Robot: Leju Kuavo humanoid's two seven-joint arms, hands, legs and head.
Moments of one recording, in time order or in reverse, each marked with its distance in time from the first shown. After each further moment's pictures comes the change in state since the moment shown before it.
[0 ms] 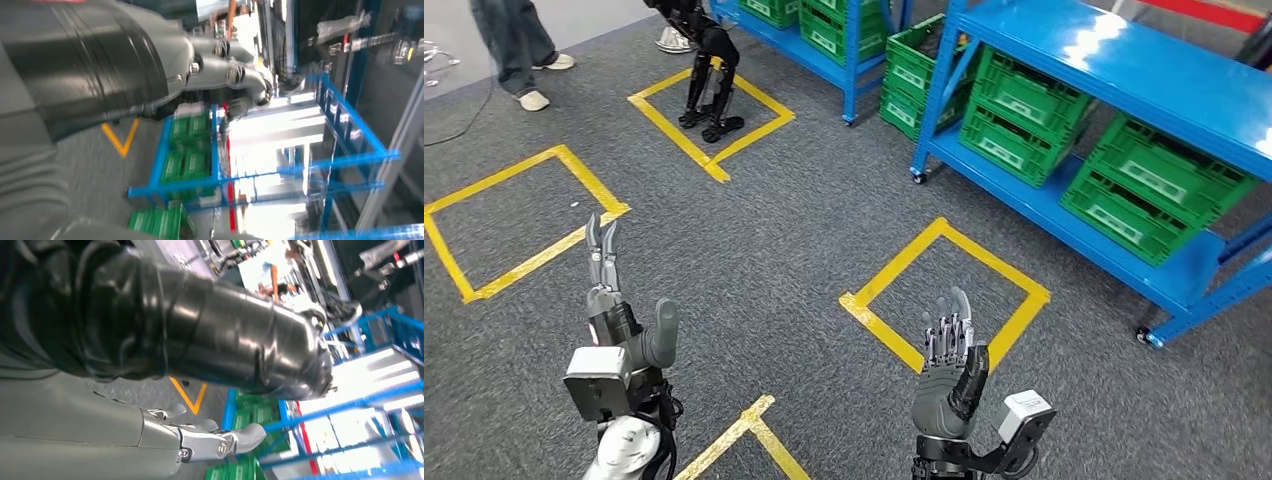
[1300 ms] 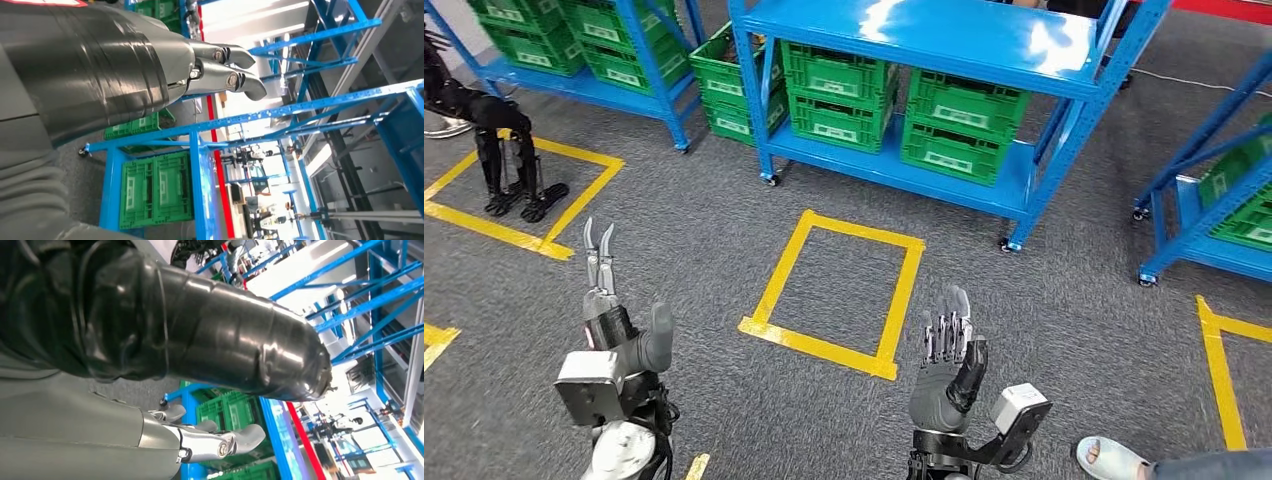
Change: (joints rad) left arm -0.008 -0.001 -0.003 0.005 -0.004 -0.036 0.005; right arm 0.006 0.012 -0.024 0.013 -0.030 -0.018 -0.018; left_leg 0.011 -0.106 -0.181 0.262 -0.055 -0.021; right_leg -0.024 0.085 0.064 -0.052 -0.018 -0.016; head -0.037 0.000
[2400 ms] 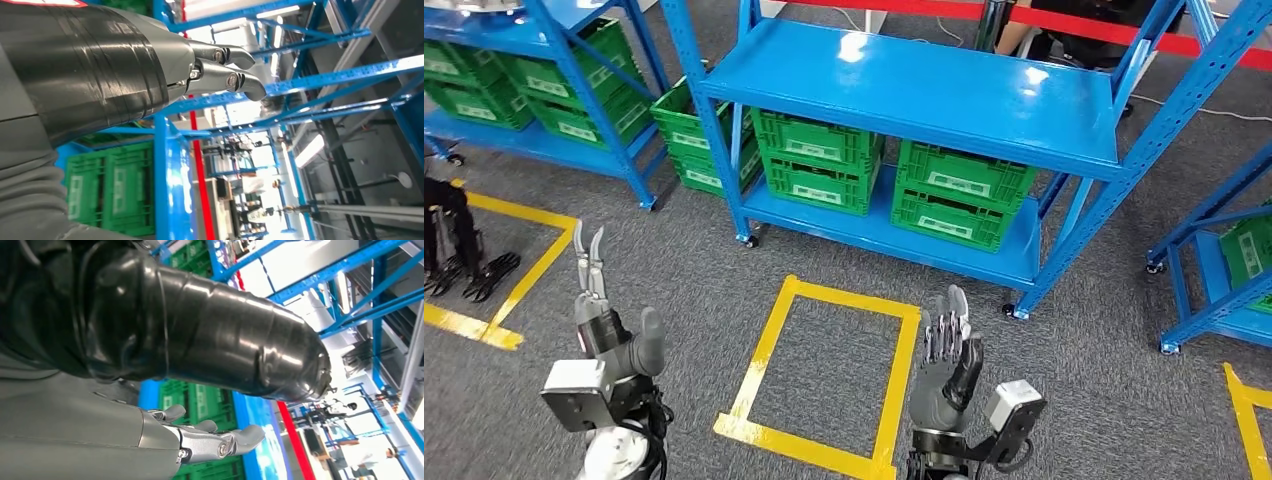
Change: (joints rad) left arm 0.016 0.007 0.007 -0.014 0.040 -0.008 -0.038; right arm 0.003 0.006 0.000 -0.002 0.047 -0.028 0.034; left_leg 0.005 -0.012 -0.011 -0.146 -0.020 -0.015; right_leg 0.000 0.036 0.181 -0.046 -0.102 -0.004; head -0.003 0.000
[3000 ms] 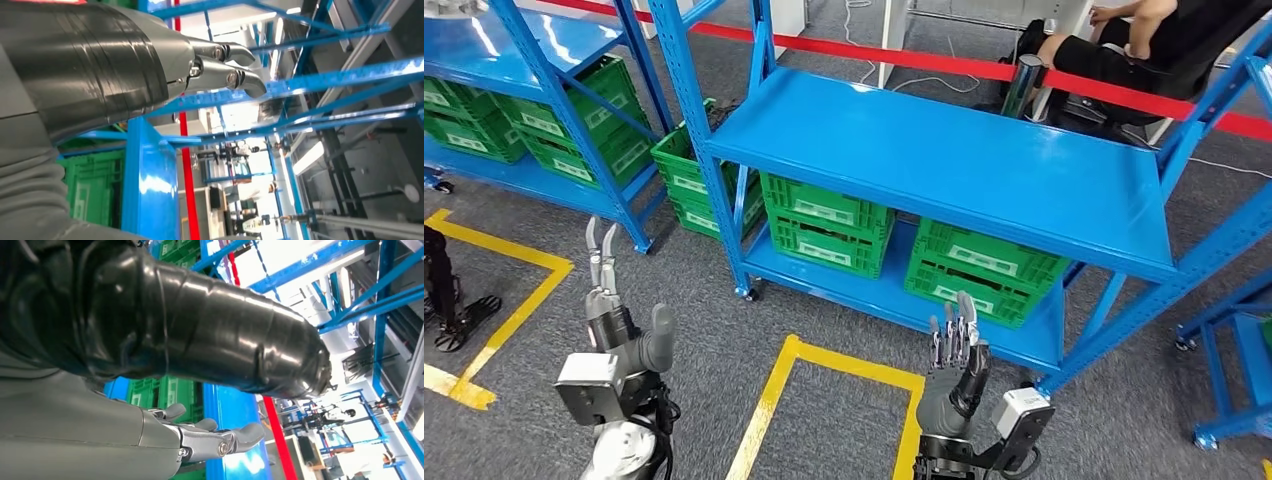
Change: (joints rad) left arm 0.000 0.000 -0.001 0.002 -0.003 0.000 0.004; right arm -0.001 -0.006 0.004 0.006 0.001 -0.004 0.002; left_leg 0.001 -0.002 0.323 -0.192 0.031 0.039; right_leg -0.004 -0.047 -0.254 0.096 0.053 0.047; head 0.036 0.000
